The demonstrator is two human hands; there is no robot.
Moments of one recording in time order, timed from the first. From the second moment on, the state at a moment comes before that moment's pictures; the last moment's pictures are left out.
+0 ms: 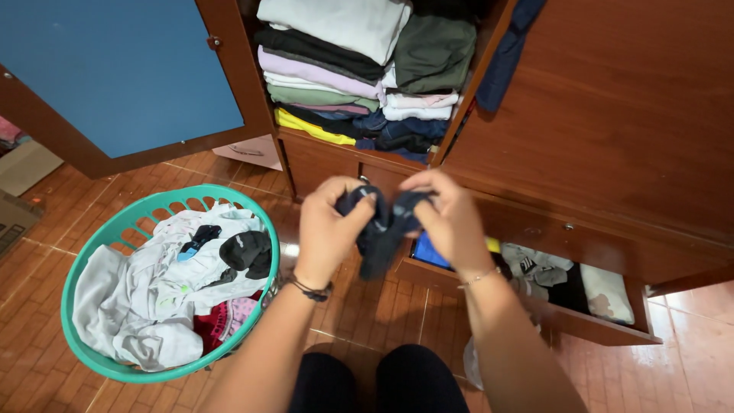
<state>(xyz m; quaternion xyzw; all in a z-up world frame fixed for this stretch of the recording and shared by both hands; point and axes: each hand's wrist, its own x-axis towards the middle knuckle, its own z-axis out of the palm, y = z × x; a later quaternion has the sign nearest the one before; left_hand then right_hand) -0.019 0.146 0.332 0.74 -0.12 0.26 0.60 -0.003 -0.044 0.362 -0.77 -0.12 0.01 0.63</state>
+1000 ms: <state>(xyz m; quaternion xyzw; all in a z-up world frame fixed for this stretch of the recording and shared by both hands) 0.009 0.115 0.259 0.52 -0.15 0.03 0.84 0.016 -0.046 0.297 -0.62 -0.20 0.02 0.76</state>
